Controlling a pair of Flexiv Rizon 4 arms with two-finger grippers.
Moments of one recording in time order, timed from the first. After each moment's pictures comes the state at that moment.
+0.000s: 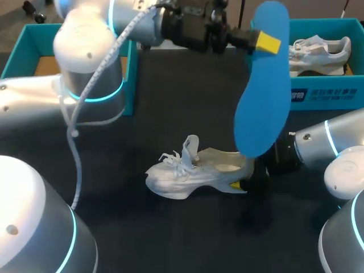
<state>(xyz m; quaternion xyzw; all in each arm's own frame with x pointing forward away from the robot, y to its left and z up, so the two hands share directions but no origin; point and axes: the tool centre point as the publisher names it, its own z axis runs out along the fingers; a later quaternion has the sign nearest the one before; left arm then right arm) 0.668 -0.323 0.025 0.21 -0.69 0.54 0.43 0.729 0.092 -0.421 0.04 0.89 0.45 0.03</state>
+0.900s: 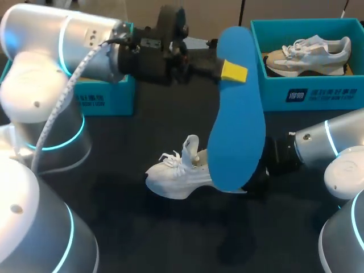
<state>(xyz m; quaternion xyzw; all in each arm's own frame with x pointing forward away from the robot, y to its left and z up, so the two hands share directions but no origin) 0.600 -0.262 0.031 0.24 -0.66 0.57 0.43 0.729 0.092 -0.422 0.04 0.89 0.45 0.03</state>
